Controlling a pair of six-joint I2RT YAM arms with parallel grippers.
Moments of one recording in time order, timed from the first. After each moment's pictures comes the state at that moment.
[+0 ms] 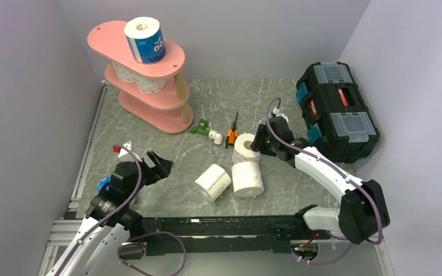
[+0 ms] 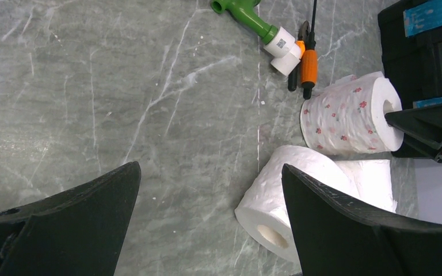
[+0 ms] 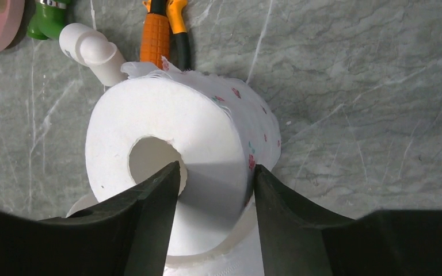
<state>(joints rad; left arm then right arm) -0.46 0.35 0.42 -0.51 -0.13 -0.77 0.45 1.25 0.81 -0.36 0.09 0.64</state>
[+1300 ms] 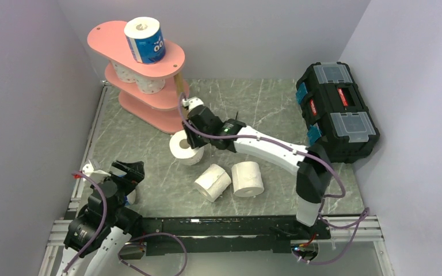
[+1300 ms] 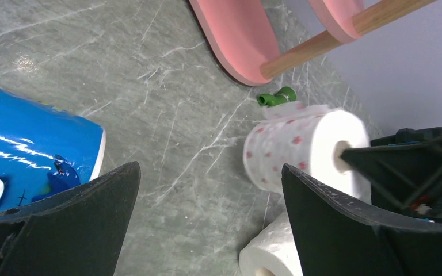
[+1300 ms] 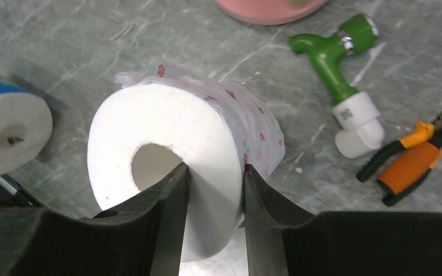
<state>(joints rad) -0.46 0.04 0.55 -0.88 -0.51 -0.96 0.97 1.76 1.54 -0.47 0.18 0.37</state>
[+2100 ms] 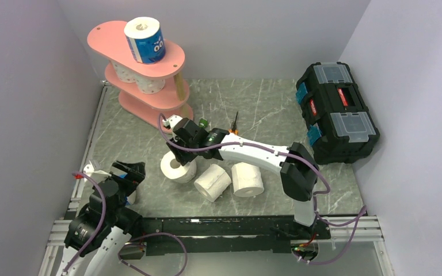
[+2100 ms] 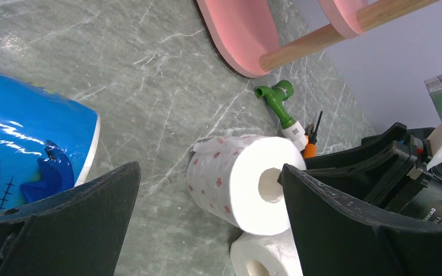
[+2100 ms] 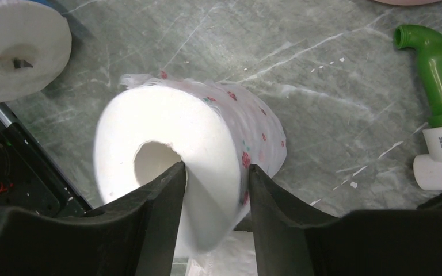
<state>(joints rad) -0.46 0.04 0.55 -0.91 -0.49 -1.02 1.07 1.91 1.60 -0.47 0.04 0.24</state>
